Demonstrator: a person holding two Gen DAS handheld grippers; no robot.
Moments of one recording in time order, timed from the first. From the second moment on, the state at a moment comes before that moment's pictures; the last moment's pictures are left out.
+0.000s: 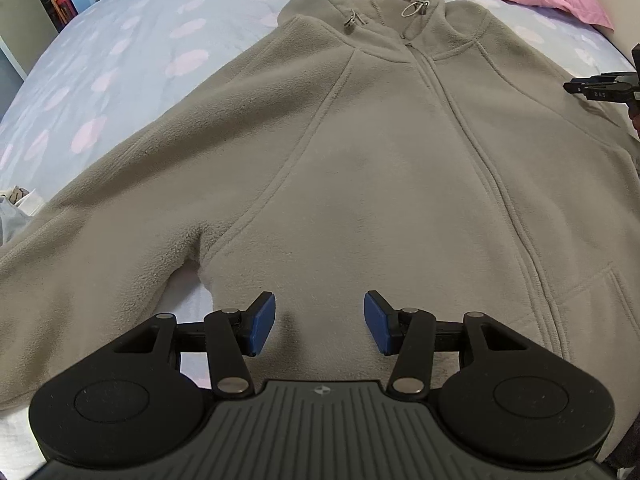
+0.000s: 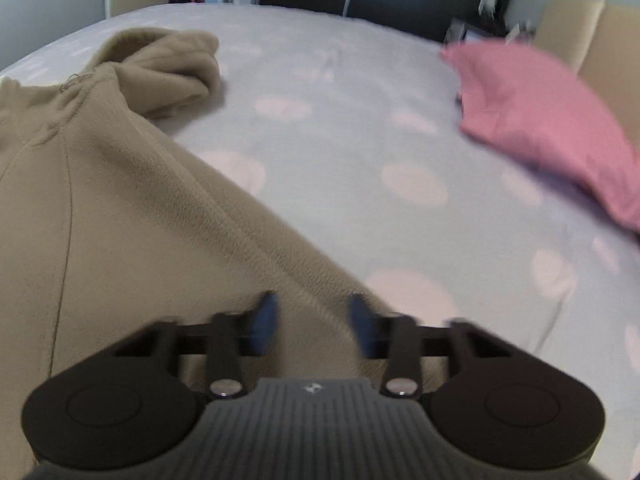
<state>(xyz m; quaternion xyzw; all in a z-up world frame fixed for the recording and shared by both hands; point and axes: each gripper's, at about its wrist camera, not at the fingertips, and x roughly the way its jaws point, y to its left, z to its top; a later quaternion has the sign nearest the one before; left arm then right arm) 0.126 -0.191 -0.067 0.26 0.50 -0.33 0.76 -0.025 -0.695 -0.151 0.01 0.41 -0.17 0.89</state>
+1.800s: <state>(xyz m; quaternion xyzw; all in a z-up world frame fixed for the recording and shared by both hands) 0.370 -0.430 -0.094 0.05 0.41 -0.35 0.84 0.216 -0.666 -0.065 0.18 0.33 -0.18 0.91</state>
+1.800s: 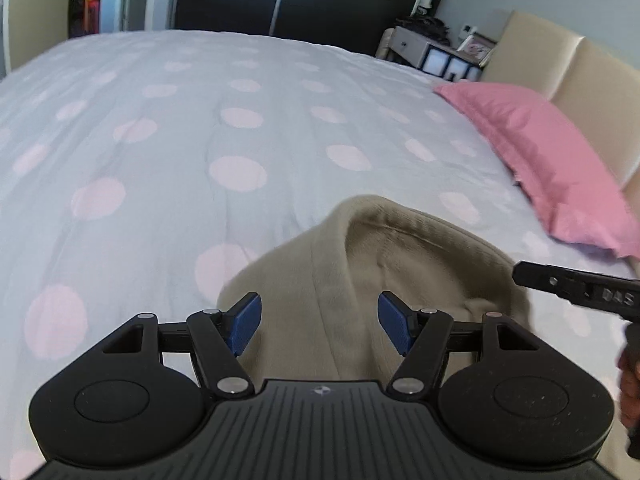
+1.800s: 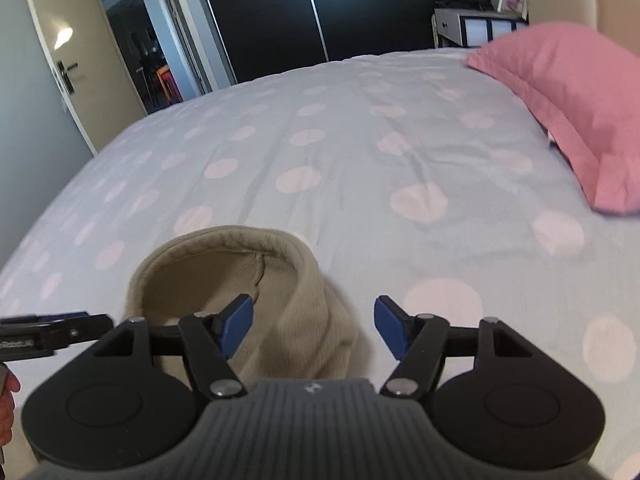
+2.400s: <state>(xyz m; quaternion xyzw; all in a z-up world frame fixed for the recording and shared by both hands) 0.342 -0.367 -0.036 0.06 0.35 -0.36 0.86 0.173 -0.614 -0.017 0.05 0.27 -0.17 0.95</state>
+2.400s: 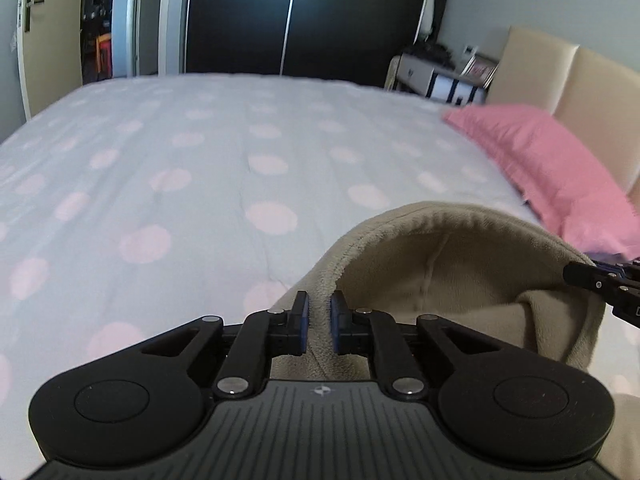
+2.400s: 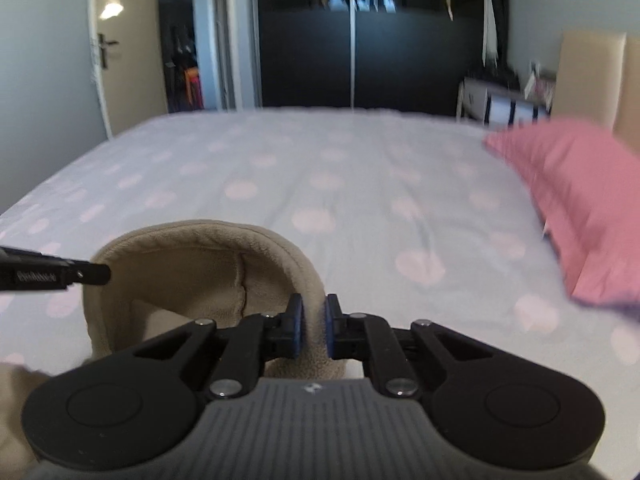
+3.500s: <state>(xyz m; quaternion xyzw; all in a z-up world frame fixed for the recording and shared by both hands) 0.178 -0.196 -0.029 0.21 0.37 -0.44 0.79 -0.050 -0.444 -0.026 -0.02 0.37 -0.02 0.93</state>
